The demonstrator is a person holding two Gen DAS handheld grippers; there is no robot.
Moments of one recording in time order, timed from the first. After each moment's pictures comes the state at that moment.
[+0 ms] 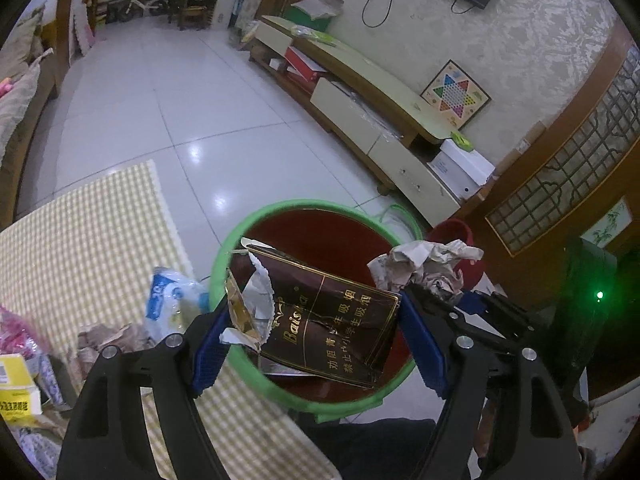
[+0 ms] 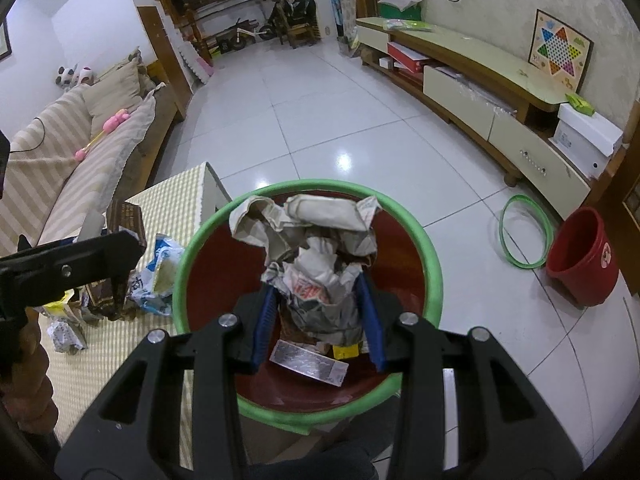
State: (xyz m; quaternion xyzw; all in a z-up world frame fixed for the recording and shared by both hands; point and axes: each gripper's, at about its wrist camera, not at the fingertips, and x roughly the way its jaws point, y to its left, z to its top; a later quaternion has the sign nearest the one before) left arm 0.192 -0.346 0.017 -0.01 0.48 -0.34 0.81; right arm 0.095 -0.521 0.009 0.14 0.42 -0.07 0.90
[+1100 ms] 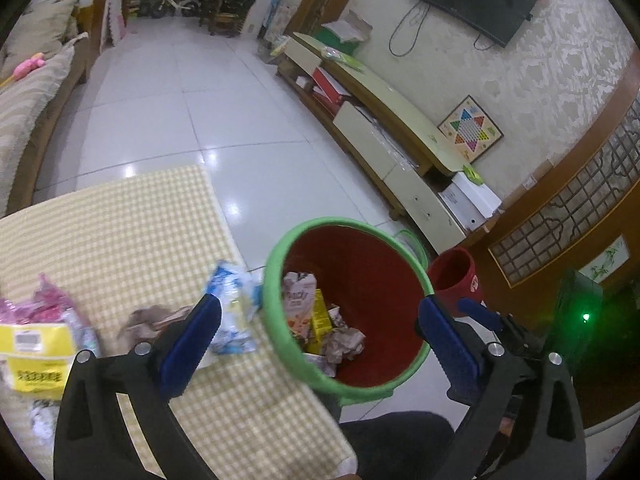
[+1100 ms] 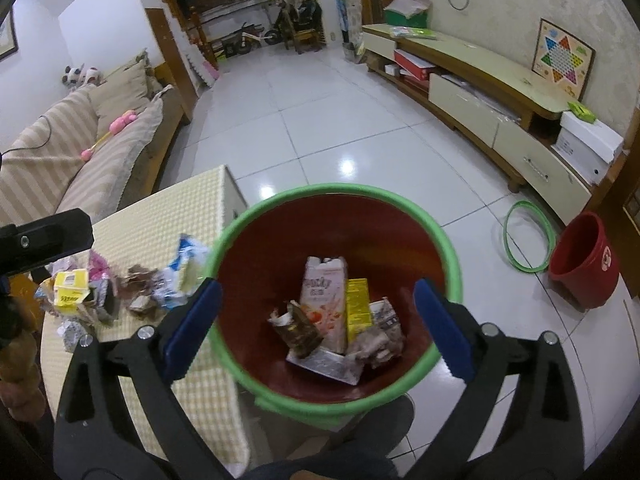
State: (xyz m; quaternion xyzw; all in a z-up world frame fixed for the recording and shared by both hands) left arm 0.188 -0.281 0.040 -0.05 0.47 -0.30 0.83; right arm 0.087 -0.480 0.029 0.13 0.40 -0.06 0.90
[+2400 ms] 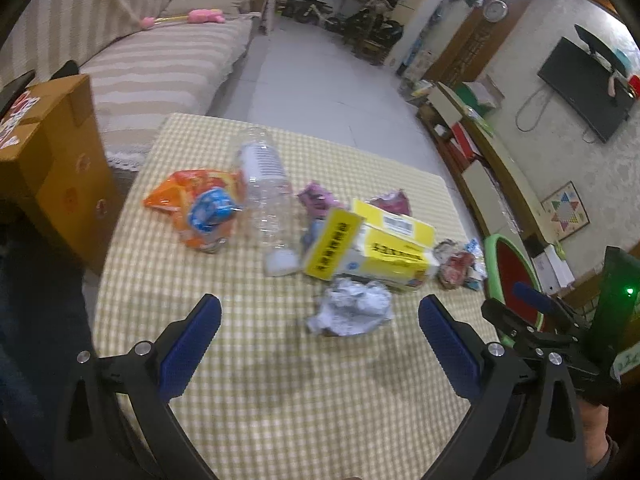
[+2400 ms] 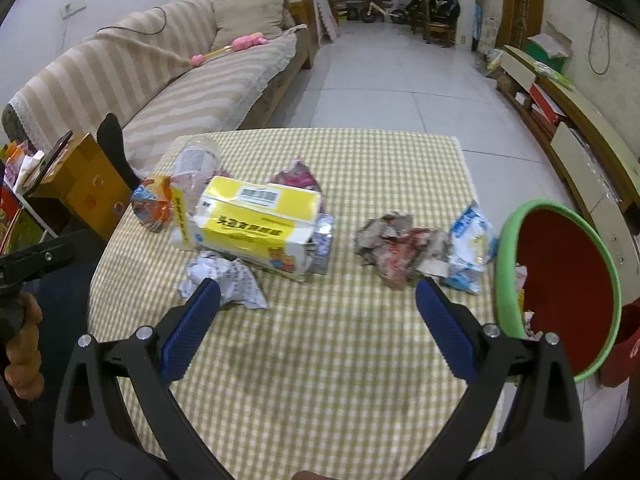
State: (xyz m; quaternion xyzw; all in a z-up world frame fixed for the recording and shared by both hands) left arm 0.118 0.042 0.014 -0.14 0.47 -0.09 0.87; right arm 0.109 -0.216 0.029 0.01 0.44 0.12 0.89
